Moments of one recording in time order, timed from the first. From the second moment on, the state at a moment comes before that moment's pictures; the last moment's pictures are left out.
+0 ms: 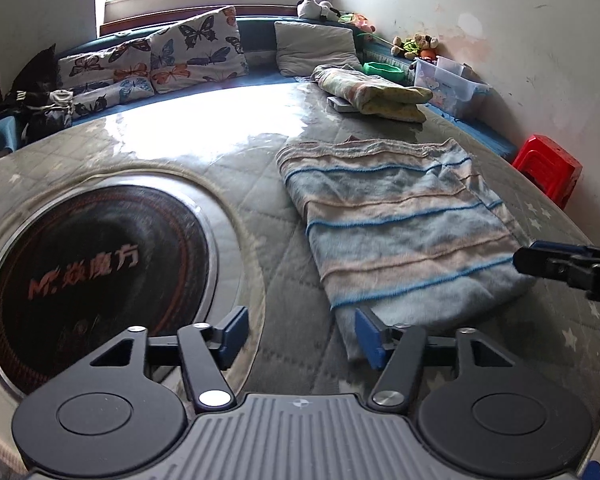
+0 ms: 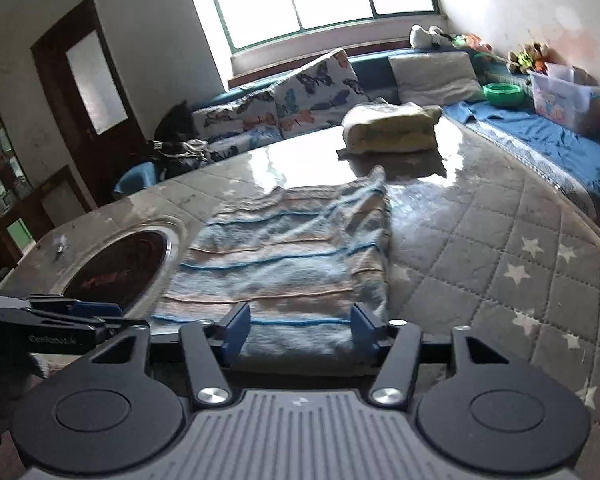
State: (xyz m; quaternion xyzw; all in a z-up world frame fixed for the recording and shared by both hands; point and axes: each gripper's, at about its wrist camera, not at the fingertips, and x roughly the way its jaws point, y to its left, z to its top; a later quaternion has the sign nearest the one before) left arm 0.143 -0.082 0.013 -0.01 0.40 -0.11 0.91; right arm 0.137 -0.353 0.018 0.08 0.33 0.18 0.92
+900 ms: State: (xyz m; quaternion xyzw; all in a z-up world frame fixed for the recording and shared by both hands) left arm 0.065 -0.056 0.004 0.00 0.39 -0.10 0.92; right arm 0.050 -0.322 0.003 0.06 0.32 0.12 0.94
